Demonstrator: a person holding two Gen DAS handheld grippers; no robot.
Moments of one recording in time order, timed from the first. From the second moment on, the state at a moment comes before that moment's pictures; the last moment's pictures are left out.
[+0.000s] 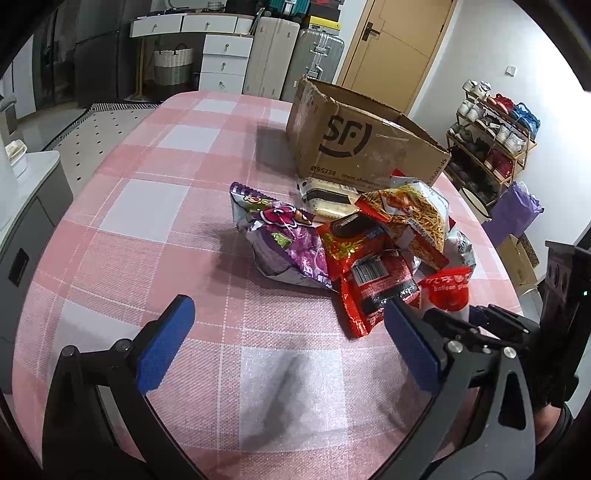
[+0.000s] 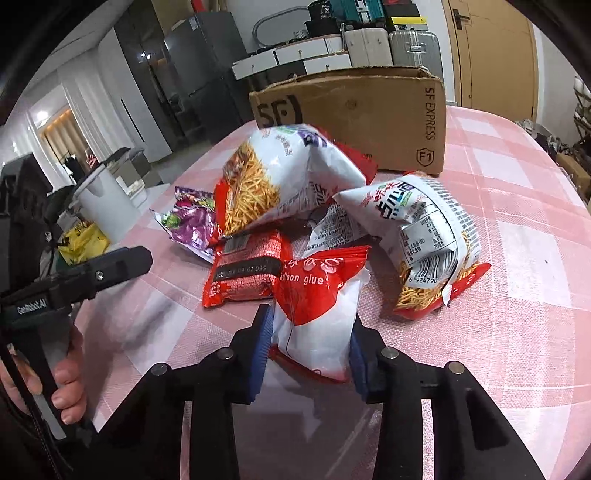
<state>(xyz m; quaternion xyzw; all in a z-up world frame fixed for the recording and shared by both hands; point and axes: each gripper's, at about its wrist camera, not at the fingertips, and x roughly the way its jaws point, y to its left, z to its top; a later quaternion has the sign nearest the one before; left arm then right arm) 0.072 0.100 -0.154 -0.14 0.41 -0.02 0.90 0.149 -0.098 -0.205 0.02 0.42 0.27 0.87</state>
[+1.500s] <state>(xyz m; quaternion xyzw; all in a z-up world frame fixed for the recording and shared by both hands) 0.141 0.133 -0.188 -0.21 0.45 -0.01 0.87 0.127 -0.156 -0.191 0.11 0.38 0.30 0.87</state>
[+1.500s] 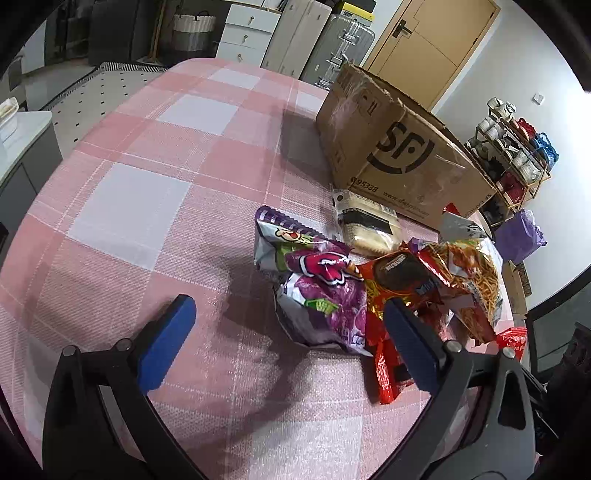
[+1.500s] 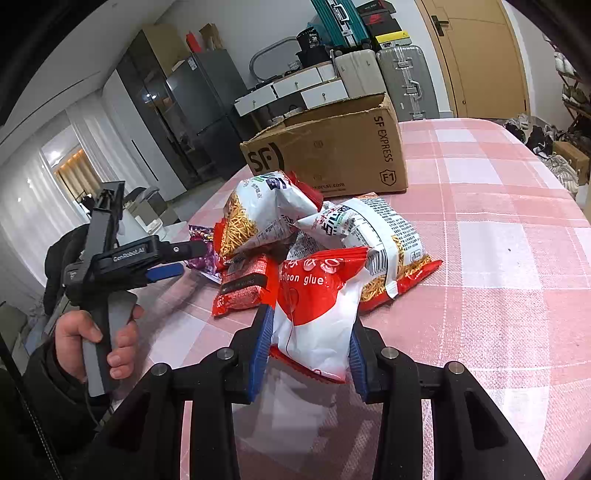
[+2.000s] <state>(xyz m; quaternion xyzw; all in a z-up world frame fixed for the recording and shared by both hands) 0.152 0.132 -0.187 -0.20 0.44 -0.02 0.87 0.129 -0.159 -0.192 0.12 0.38 0.30 0.87</state>
